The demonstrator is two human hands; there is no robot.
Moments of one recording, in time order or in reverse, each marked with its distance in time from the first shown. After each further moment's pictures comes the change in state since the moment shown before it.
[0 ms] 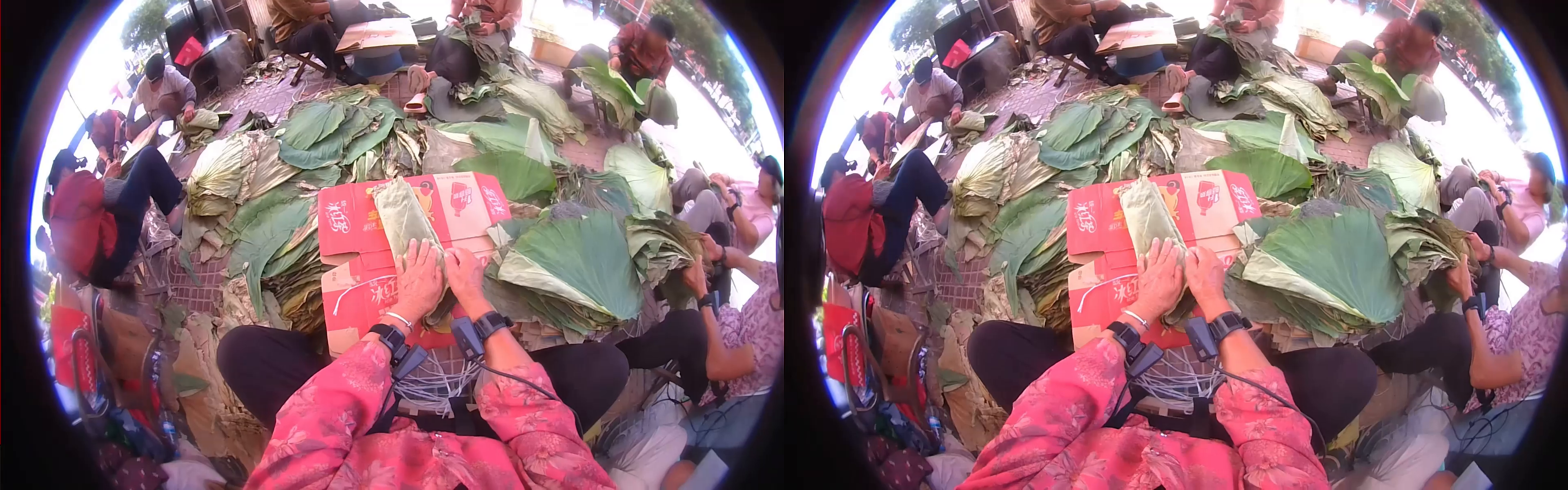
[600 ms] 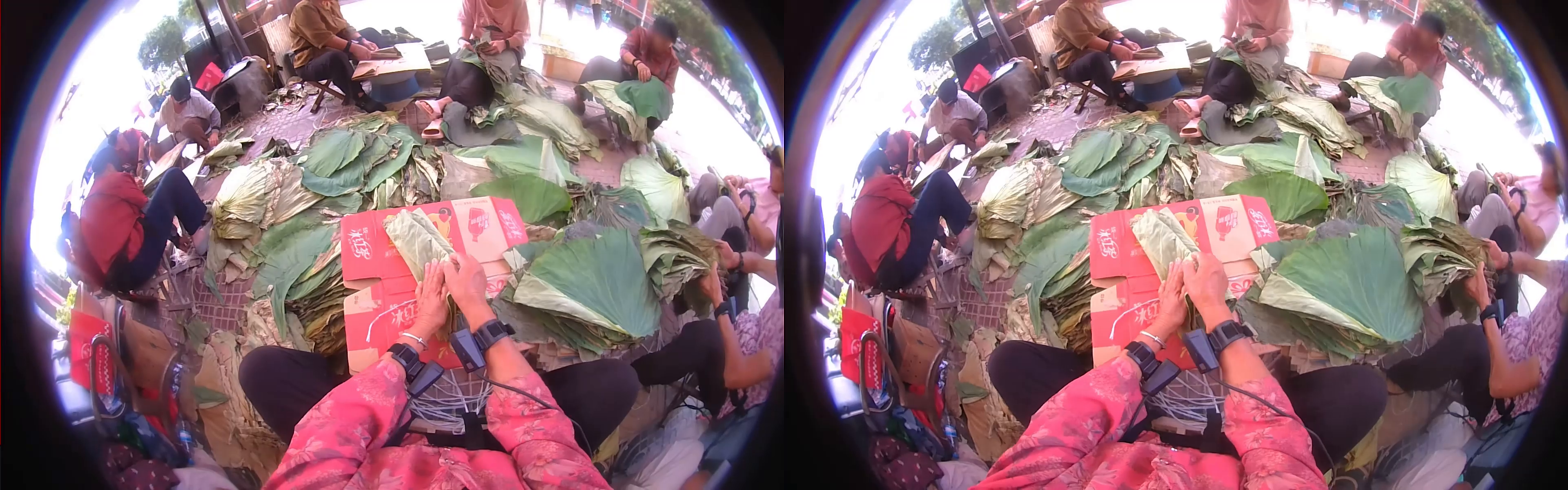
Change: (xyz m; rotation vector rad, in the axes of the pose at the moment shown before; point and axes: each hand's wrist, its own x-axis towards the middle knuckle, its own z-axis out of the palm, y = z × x) left_hand 0.010 -0.019 0.018 -0.413 -0.039 -0.195; right_hand 0.031 -0.044 0.014 -0.003 -0.091 0.104
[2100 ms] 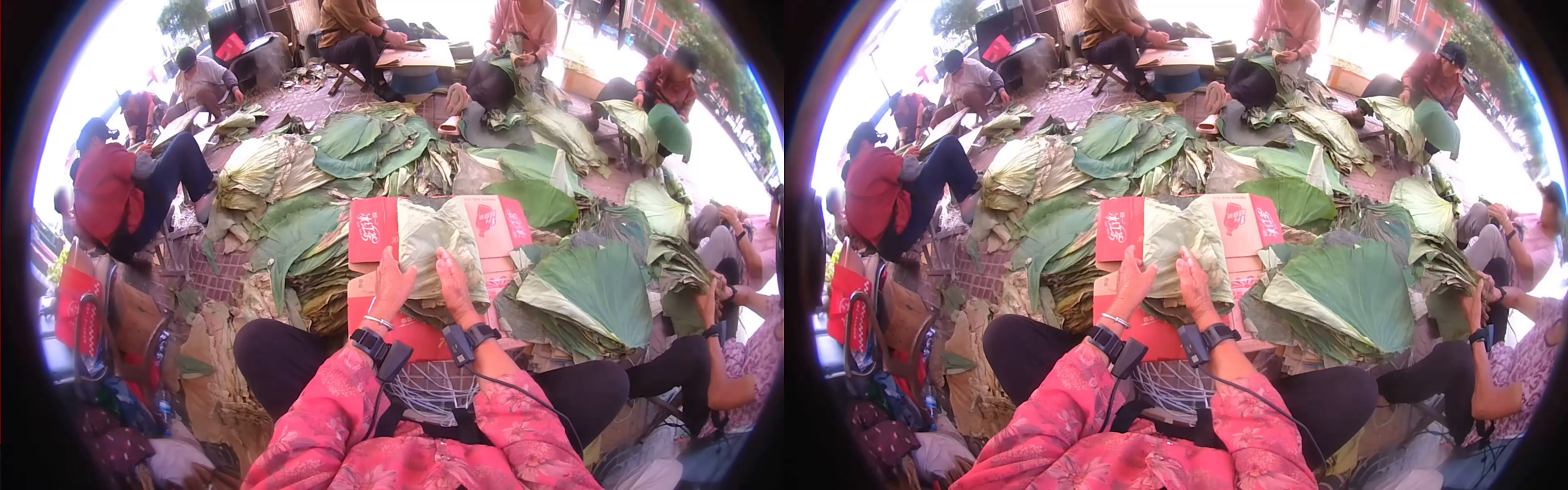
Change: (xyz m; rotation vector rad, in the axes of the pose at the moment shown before) left_hand 0.000 -0.013 -0.084 0.024 0.349 -0.281; right_hand -0.032 -0.004 0.027 0.590 -0.267 0.030
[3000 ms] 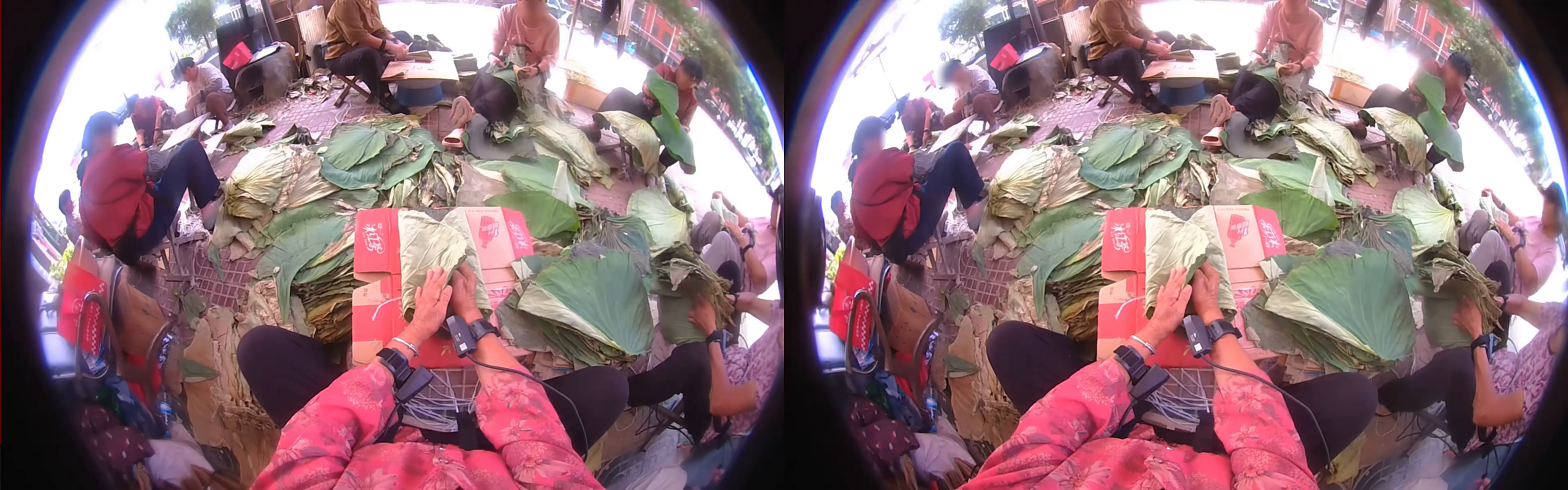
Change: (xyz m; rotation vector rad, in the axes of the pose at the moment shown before) left_hand -0.043 0.009 0.036 -0.176 -0.419 0.240; right_hand 0.020 0.056 -0.017 -0.334 0.091 -0.251
